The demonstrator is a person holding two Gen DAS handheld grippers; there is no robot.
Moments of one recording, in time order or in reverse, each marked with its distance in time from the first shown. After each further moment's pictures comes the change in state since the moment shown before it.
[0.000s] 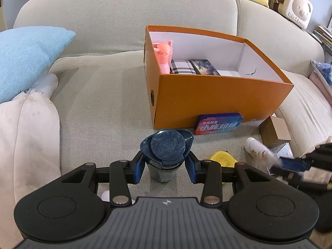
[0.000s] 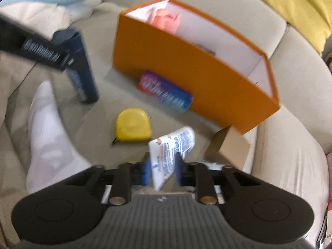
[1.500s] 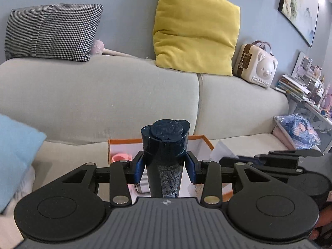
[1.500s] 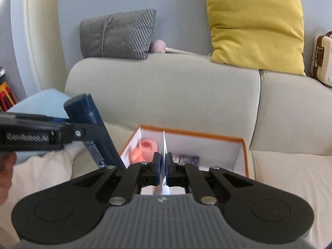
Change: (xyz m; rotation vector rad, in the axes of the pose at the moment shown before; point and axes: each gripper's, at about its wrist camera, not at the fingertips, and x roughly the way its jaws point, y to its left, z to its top) left arm -0.068 -0.024 0.143 0.043 -0.289 -0.197; right arm -0.081 -0.111 0.126 0.339 -0.411 0.167
